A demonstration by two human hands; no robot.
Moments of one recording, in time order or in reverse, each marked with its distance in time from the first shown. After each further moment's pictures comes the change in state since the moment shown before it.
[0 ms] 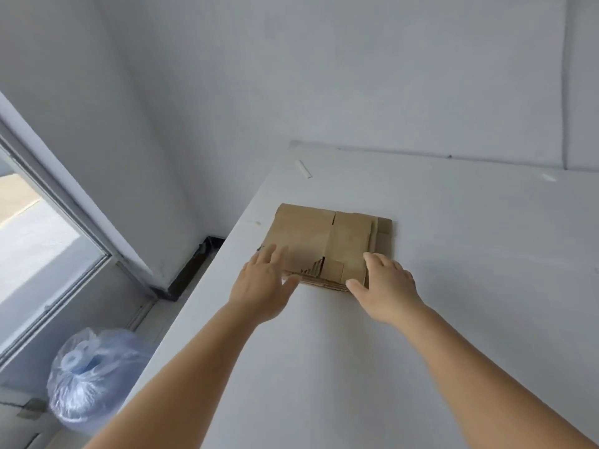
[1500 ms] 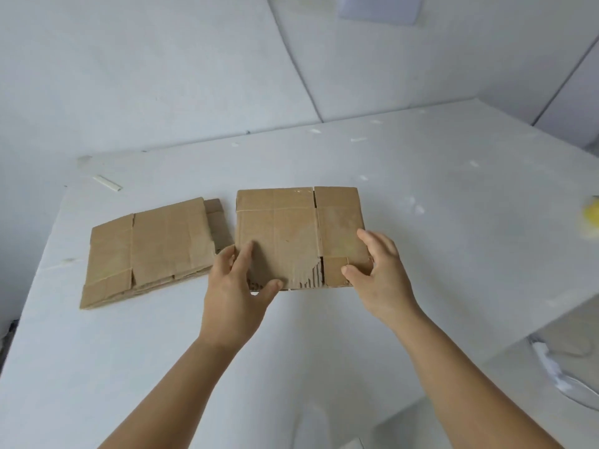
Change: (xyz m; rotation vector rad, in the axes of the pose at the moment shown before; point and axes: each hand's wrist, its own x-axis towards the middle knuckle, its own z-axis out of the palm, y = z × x) left_hand -0.085 0.140 0.037 -0.479 0.004 0.461; right_hand -0.219 0.092 -0.033 0.575 0.664 0.502
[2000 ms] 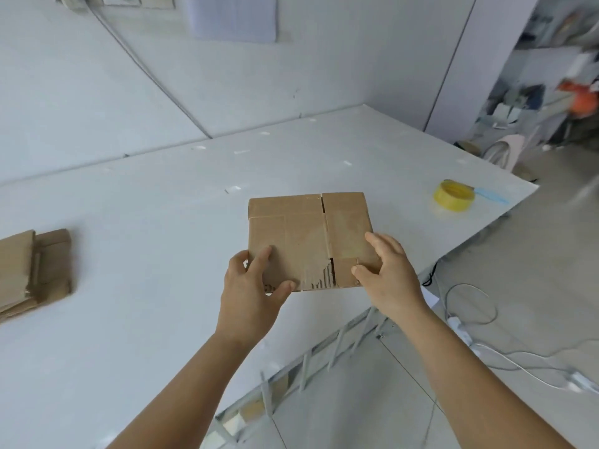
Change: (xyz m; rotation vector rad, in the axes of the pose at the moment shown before) left_hand -0.044 0.223 0.200 -0.059 -0.188 0.144; right_hand -0.018 0.173 -0.253 -0.141 0.157 0.094
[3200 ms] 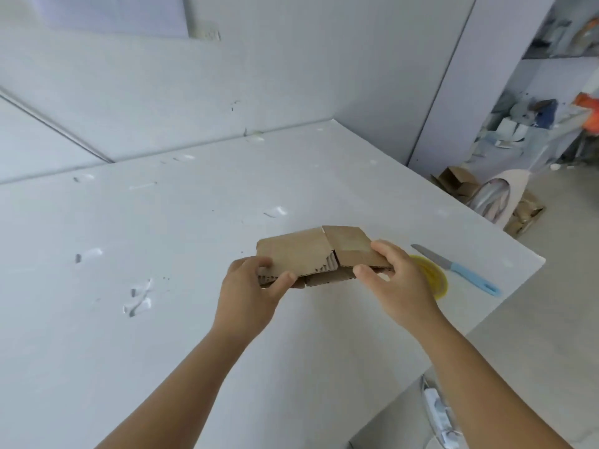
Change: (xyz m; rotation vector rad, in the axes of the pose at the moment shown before) left_hand 0.274 0.143 0.239 -0.102 0.017 -0.188; right_hand 0.318 0.195 -0.121 0.167 -0.042 0.034
